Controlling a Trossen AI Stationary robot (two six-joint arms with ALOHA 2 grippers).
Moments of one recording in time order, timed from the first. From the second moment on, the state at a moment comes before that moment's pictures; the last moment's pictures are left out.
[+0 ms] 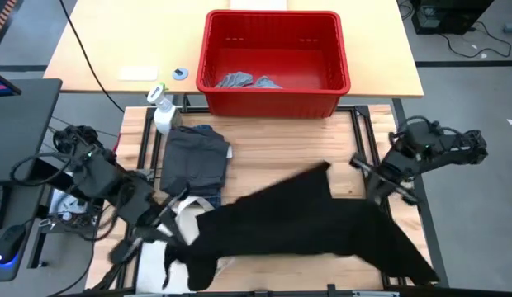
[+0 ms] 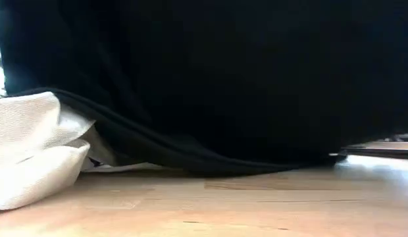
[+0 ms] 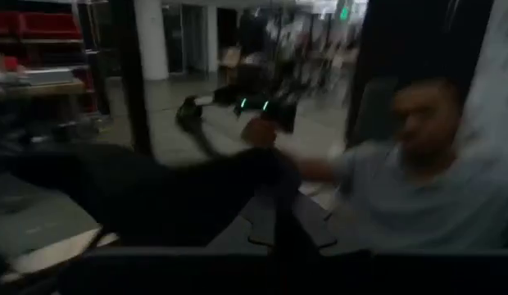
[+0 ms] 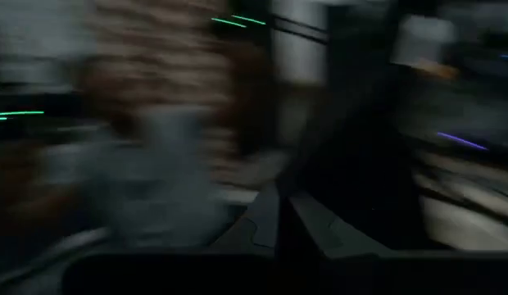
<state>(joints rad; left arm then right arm) -0.68 1.30 1.75 -0.47 -0.06 0.01 0.18 0.64 0.93 -0.28 -0.65 0.10</state>
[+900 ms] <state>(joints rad) -0.59 1.26 1.77 -0.72 -0.62 0.09 0.10 0.65 0.93 -0.58 -0.02 0.10</state>
